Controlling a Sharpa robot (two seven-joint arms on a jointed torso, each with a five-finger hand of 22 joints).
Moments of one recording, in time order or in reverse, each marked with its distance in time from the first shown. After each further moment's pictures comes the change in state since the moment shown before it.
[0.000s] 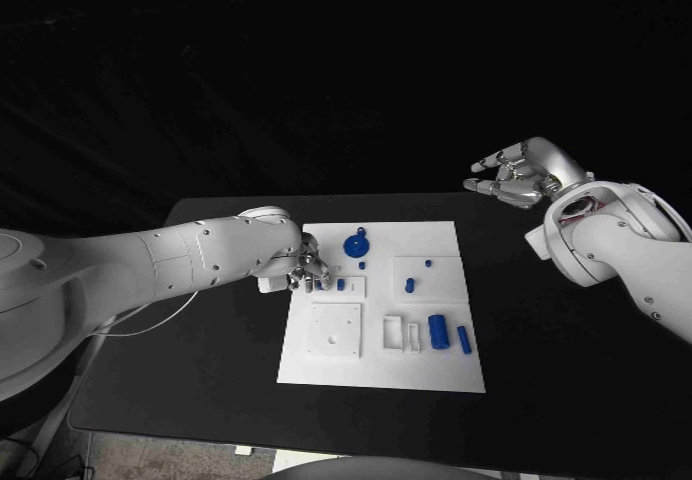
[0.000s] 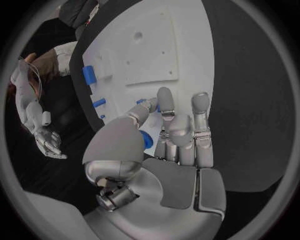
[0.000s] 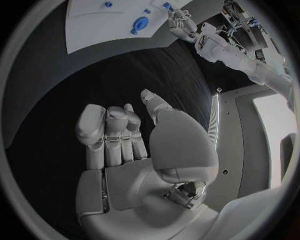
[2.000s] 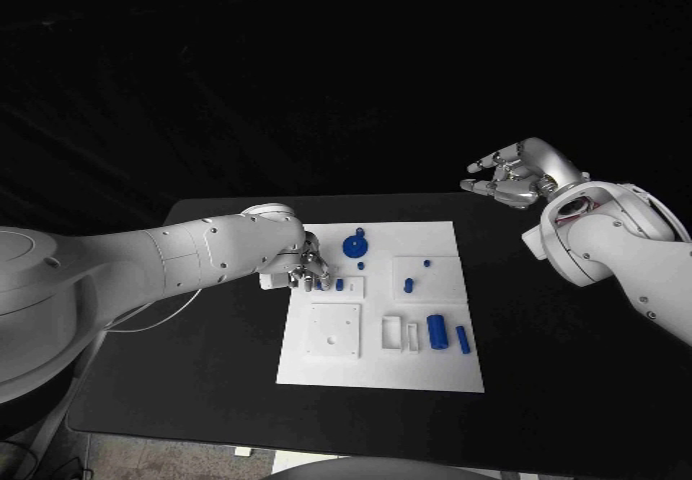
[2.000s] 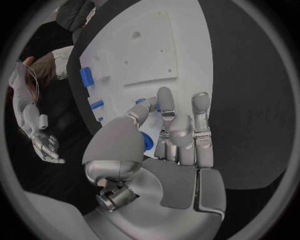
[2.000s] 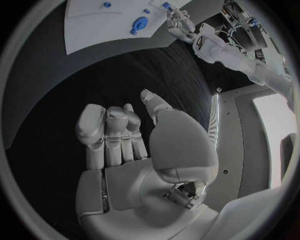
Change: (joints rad) left arm 0.004 0.037 0.002 -0.047 -0.018 0.047 -0.016; left_hand 0.000 0.000 -0.004 -0.004 -0.015 0.003 -0.003 0.004 -0.001 0.003 0.003 0.000 -0.001 0.002 -0.005 0.000 0.012 -0.001 -0.004 -0.004 0.000 0.000; right arm -0.001 0.007 0.000 -0.003 0.000 0.001 0.000; right_hand 0.000 0.000 0.003 -0.003 0.000 0.000 0.000 0.000 0.000 0.000 0.000 0.000 0.000 0.000 0.000 0.000 0.000 0.000 0.000 0.000 -0.005 0.001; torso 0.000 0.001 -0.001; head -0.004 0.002
